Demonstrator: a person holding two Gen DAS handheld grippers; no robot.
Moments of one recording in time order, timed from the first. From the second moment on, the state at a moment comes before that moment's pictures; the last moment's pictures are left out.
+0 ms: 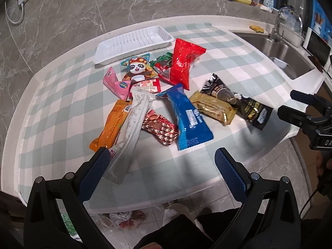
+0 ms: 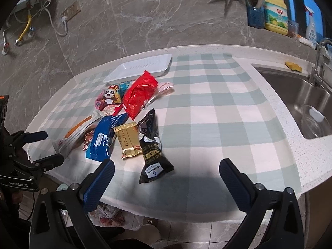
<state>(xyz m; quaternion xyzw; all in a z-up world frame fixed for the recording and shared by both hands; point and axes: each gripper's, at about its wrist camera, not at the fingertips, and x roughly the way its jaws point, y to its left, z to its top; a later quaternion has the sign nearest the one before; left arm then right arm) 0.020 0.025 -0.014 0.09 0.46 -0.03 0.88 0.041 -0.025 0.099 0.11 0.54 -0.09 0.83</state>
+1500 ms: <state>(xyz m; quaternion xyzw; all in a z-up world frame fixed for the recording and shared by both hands) 0.158 0.105 -0.074 0.08 0.56 -0.15 0.81 0.112 -0.054 0.022 0.20 0.63 0.00 0.75</state>
